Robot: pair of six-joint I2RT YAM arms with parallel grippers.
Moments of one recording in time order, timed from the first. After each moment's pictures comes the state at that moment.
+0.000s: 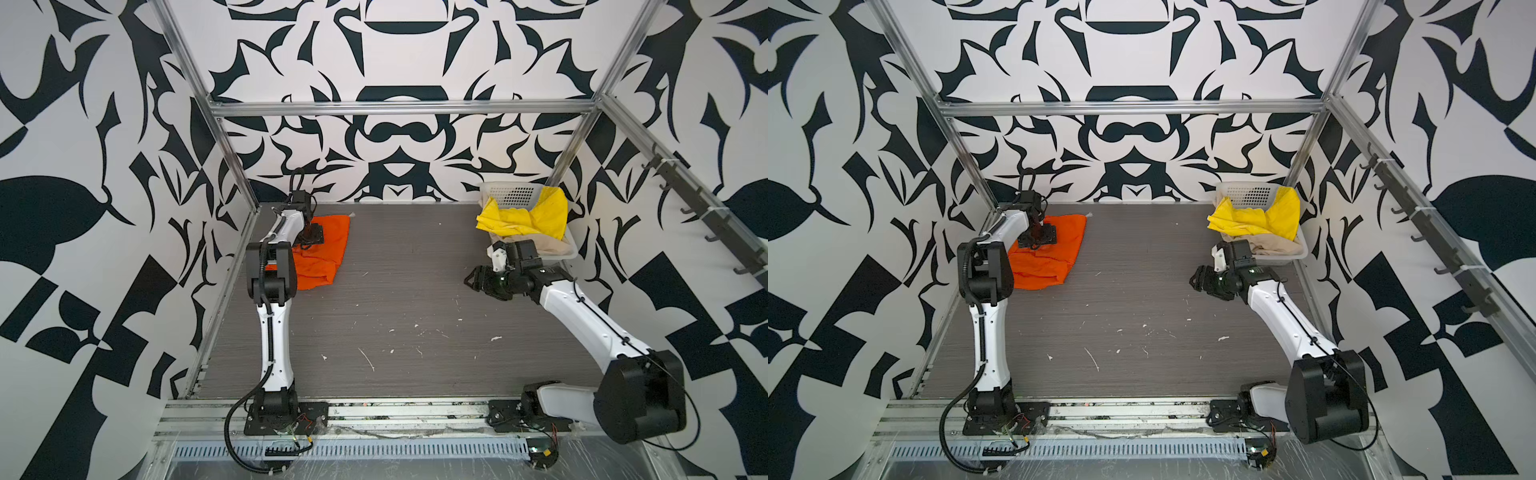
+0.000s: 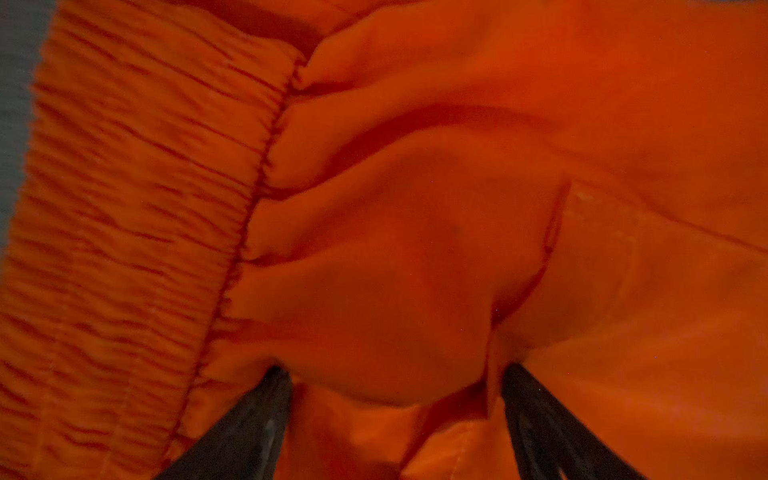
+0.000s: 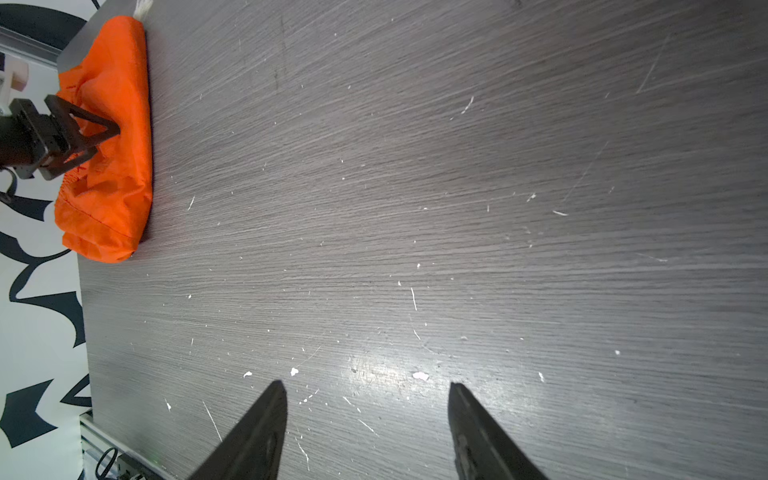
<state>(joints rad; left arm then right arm) 0.00 2.42 2.08 -0.86 -0.11 -0.14 0.15 1.28 0.91 -0.63 -0.36 0.46</state>
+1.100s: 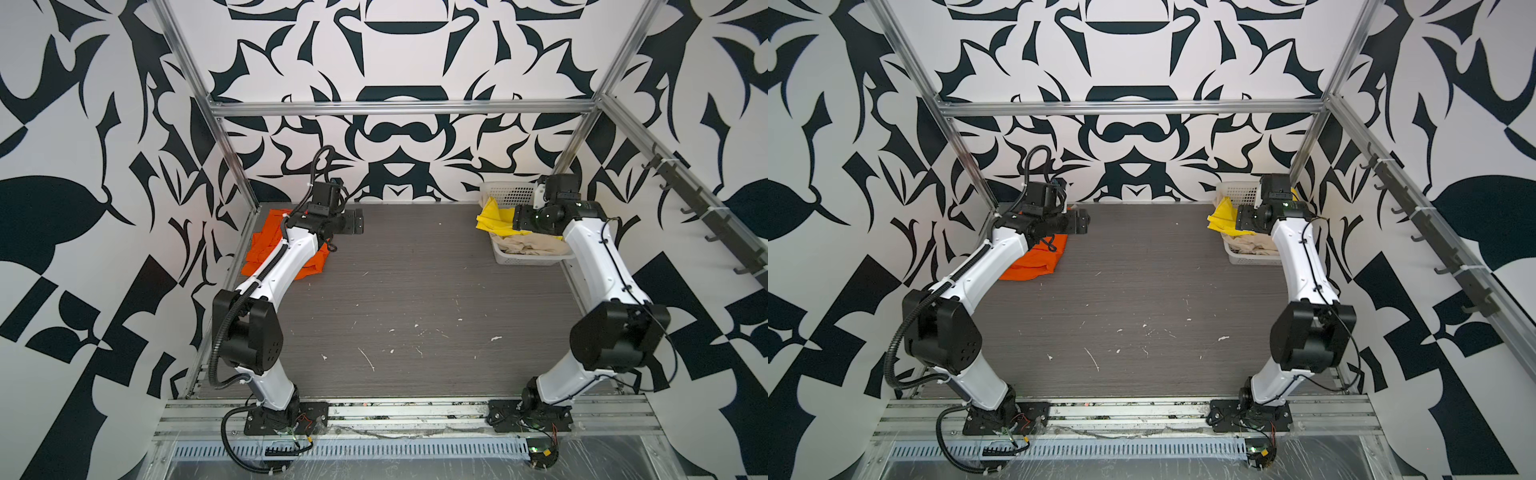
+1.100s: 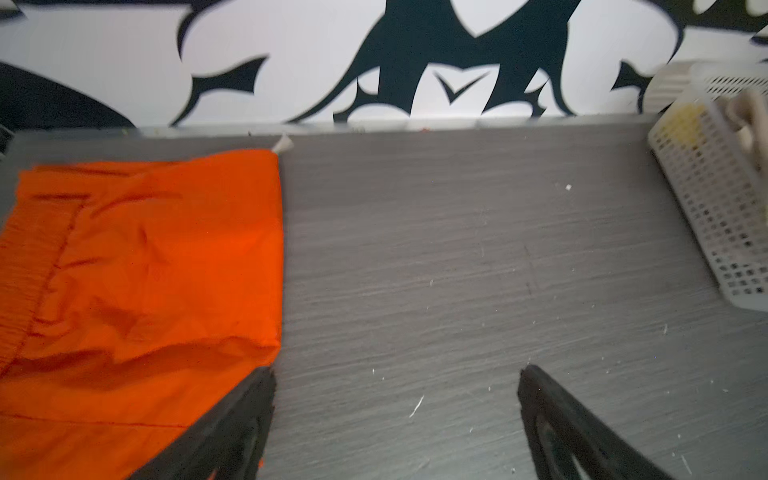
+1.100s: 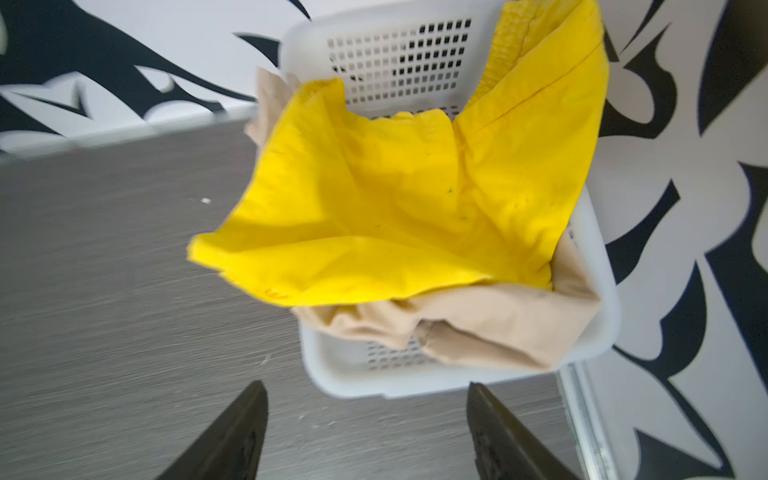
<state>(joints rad) -0.31 1.70 1.49 -0.52 0.01 -0.19 -0.09 1.68 1.67 -0.86 0.02 0.07</state>
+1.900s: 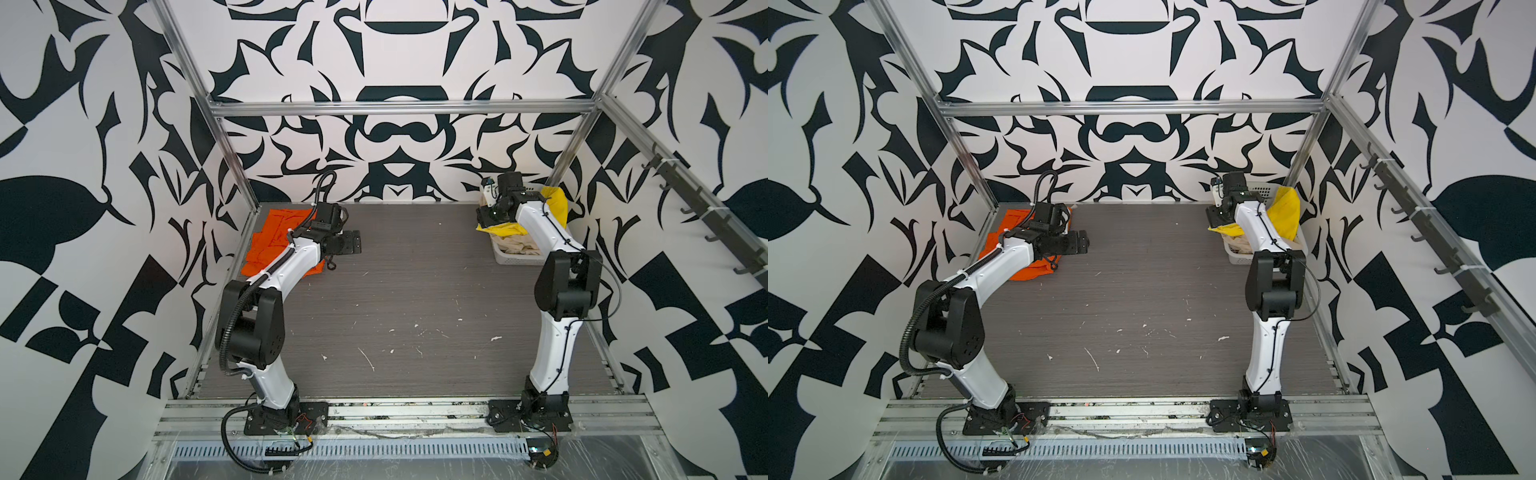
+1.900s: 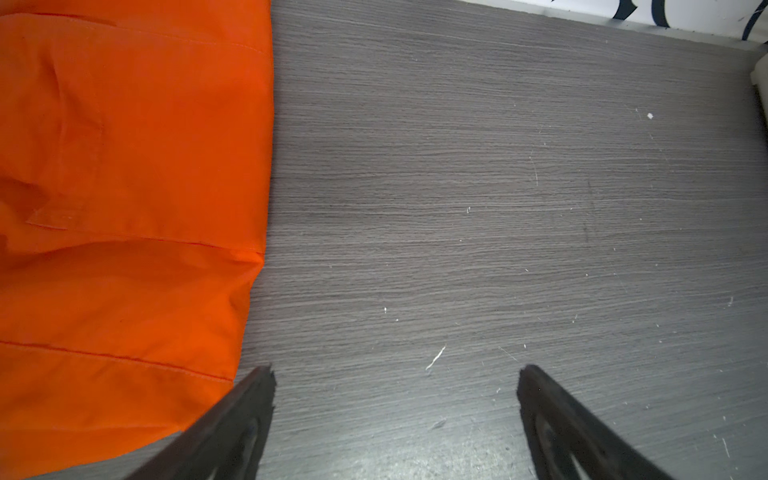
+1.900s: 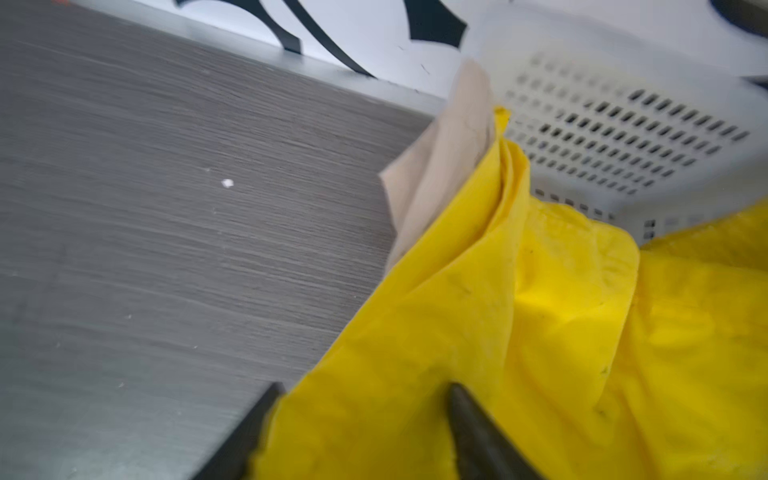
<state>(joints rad) -0.29 1.73 1.34 -0.49 0.04 -0.28 0.03 2.11 1.93 -0.75 0.00 -0.21</state>
